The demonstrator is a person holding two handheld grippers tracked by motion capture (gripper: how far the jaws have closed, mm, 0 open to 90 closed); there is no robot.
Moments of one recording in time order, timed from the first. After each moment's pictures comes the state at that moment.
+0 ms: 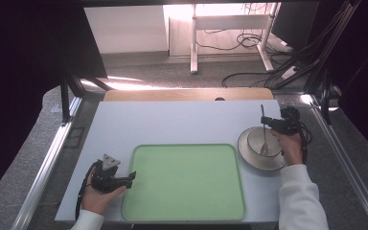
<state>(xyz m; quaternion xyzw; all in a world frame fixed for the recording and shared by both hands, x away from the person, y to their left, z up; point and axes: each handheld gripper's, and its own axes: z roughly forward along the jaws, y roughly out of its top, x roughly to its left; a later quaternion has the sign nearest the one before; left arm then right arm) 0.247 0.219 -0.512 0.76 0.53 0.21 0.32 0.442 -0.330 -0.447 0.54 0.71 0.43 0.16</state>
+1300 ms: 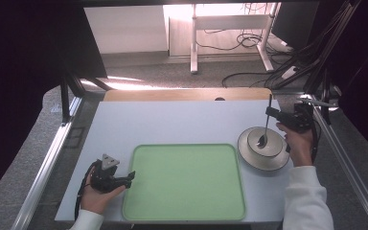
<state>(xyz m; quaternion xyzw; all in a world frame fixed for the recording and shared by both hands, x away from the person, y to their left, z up) 0.247 0.221 -0.512 0.76 0.53 0.21 0.31 0.419 -0.337 -0.404 0.51 0.67 0.52 0.15</state>
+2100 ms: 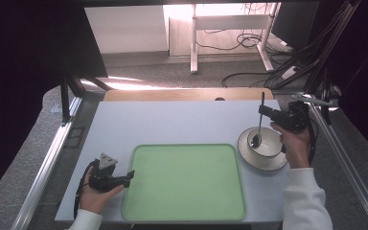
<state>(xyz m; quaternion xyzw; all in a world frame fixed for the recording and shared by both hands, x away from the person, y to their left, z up) 0.246 0.225 -0.508 0.76 0.53 0.21 0.33 0.401 -0.311 -0.383 0.46 0.68 0.55 0.15</state>
